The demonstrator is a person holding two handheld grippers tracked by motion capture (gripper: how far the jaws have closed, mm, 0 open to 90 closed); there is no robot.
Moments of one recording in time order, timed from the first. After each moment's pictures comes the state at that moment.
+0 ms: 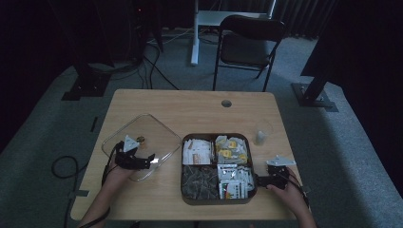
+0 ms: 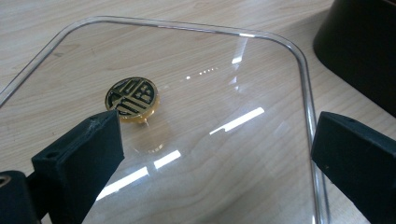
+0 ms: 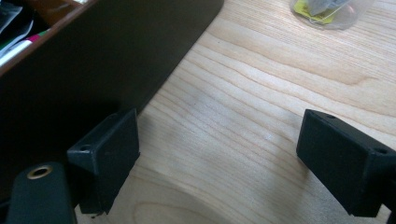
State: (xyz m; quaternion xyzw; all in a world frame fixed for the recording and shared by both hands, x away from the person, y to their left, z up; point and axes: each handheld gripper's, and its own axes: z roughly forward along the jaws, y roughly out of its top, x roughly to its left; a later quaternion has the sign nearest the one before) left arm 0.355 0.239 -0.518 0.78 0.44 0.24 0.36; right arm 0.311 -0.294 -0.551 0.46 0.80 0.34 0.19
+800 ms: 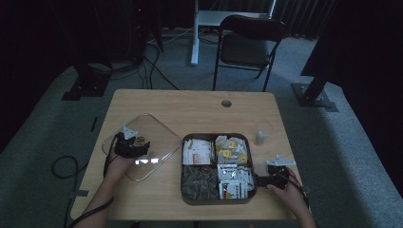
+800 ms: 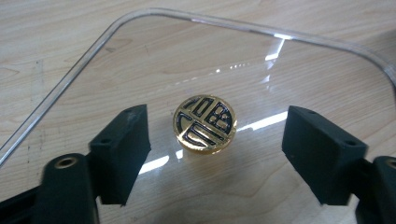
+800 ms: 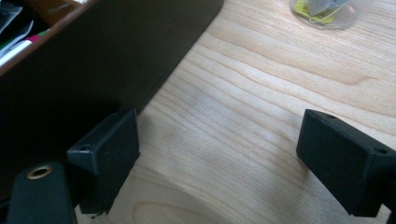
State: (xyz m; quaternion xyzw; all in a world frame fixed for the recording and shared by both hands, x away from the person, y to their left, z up) left arm 0.392 0.247 -0.523 0.76 0.50 0.26 0.32; right arm 0.311 -0.294 -0.551 0.46 0.80 0.34 0.19
